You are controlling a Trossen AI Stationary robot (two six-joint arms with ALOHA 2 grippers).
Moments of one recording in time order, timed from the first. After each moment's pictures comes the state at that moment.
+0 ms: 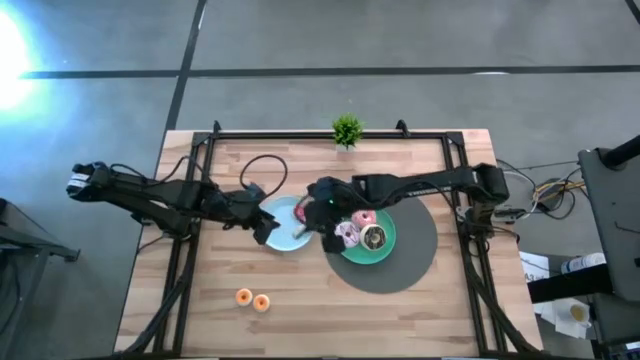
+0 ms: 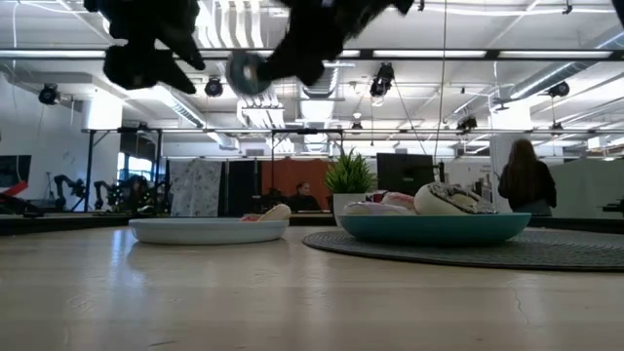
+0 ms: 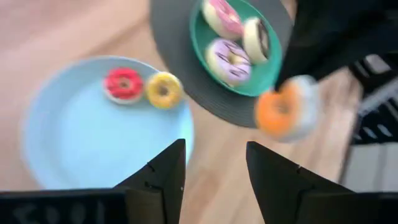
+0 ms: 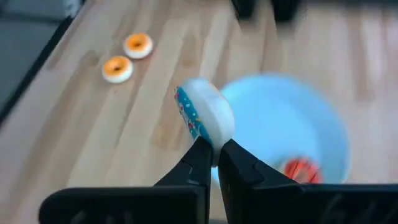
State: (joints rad) left arm -0.17 1.02 0.88 -0.60 -0.20 -0.92; right arm 0.00 1.87 1.54 -0.42 -0.22 -0.09
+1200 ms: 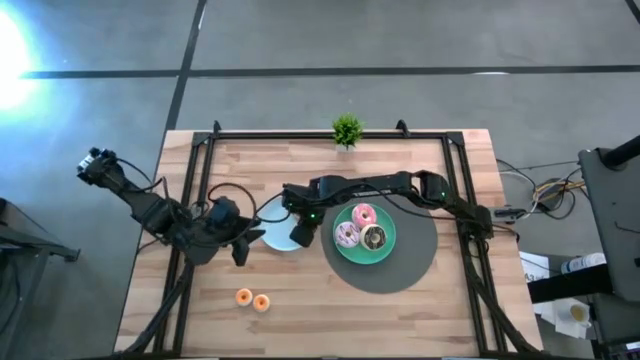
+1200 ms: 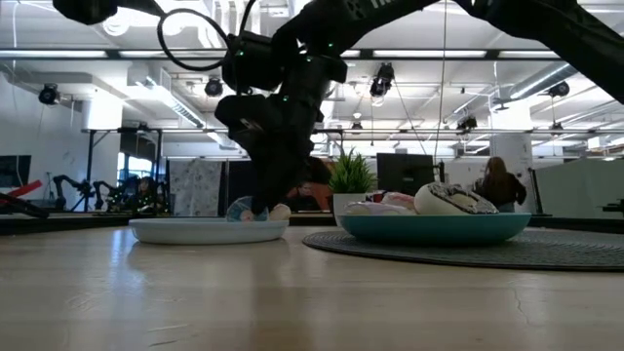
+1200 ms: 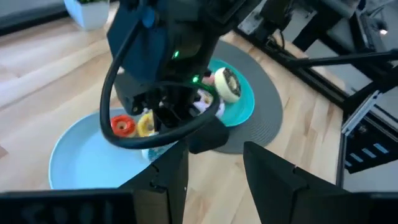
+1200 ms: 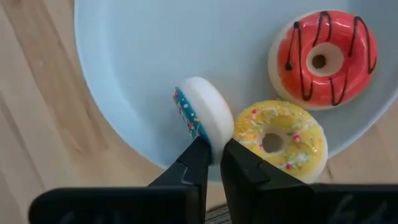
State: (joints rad) left arm -0.61 0.99 1.00 -0.75 -0.74 -1.06; right arm -0.07 2.36 1.99 -0.87 -0.20 0.44
